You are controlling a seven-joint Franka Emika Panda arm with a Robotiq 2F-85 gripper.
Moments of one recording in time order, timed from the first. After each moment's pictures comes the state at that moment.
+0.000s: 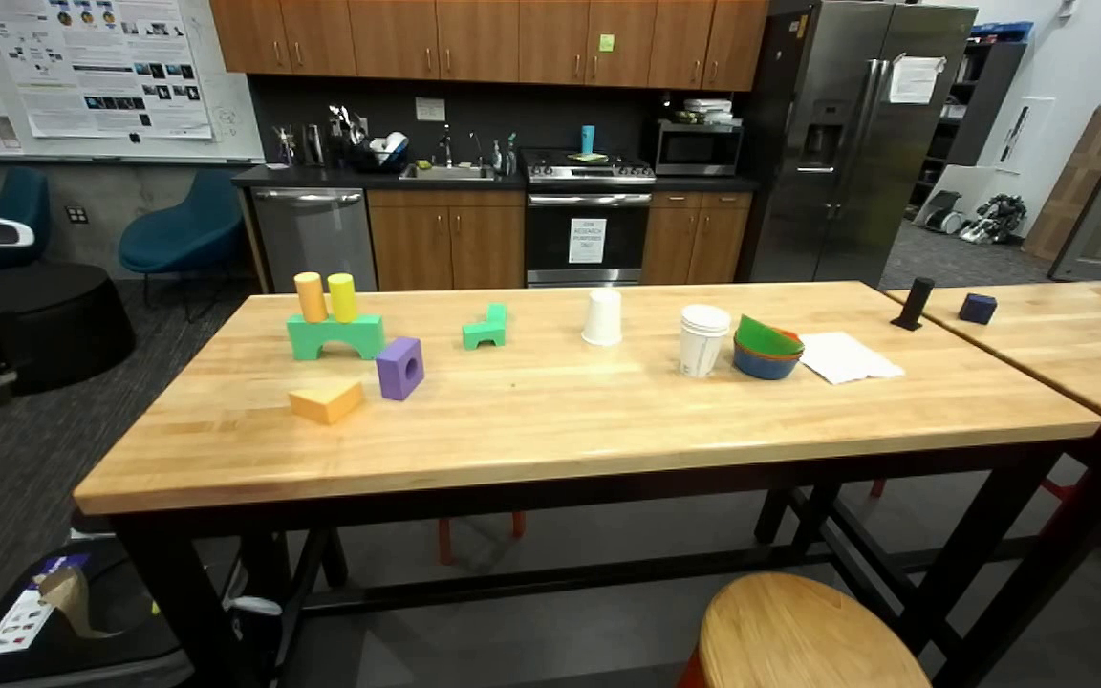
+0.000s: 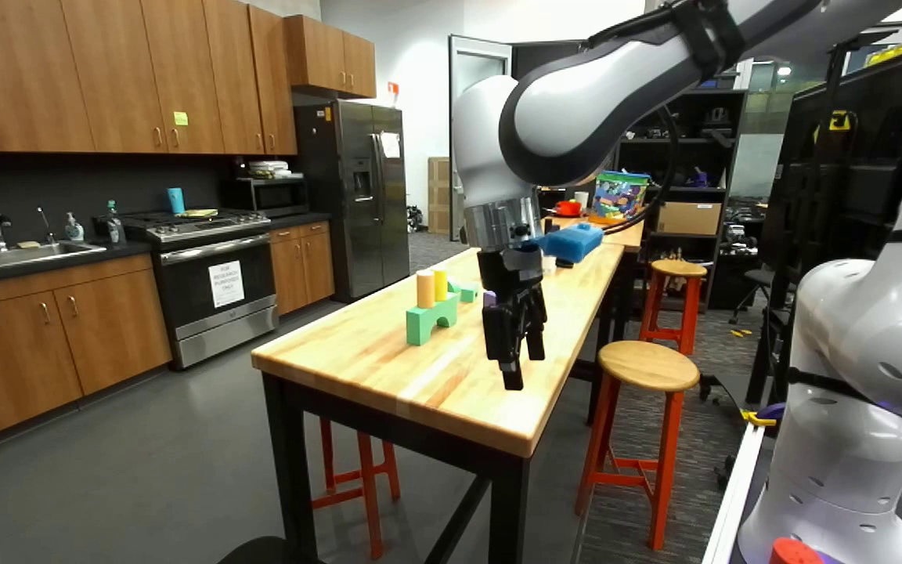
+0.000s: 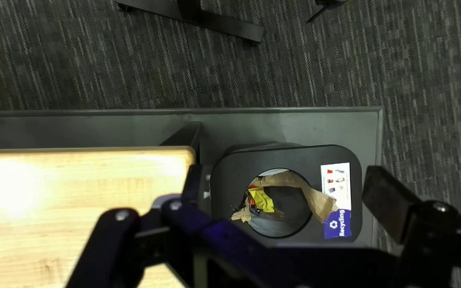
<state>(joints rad) 0.22 -0.39 0.22 -2.52 0.19 1.93 0.09</state>
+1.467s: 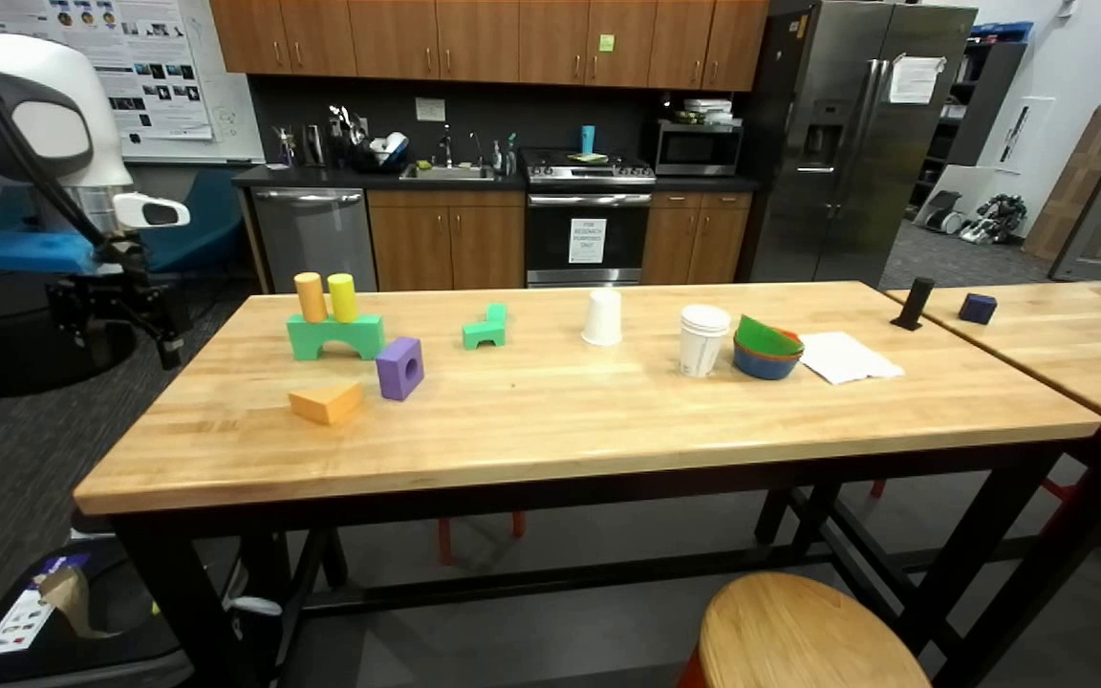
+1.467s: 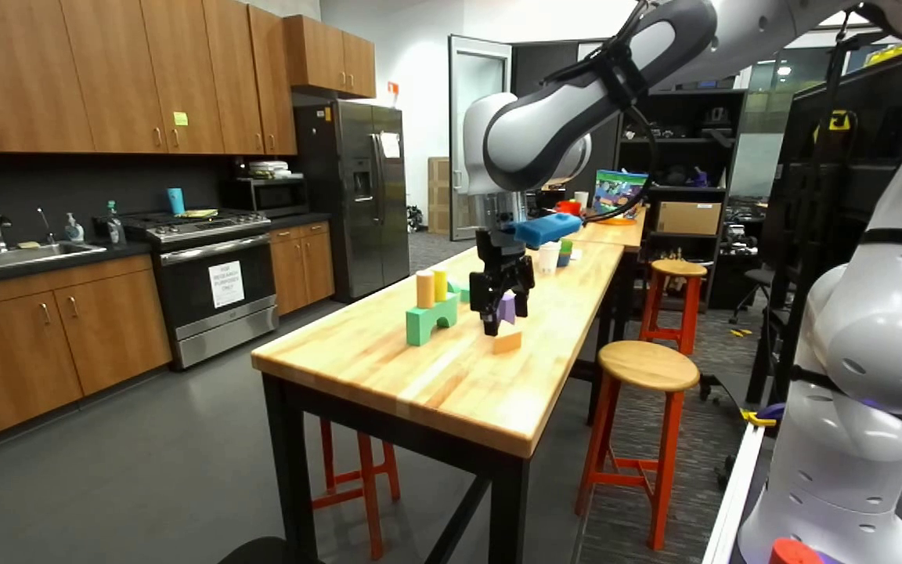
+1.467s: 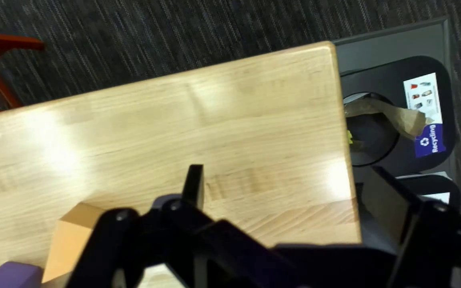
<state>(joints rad) 0.05 -0.25 0.09 -2.41 0.02 2.05 0.10</state>
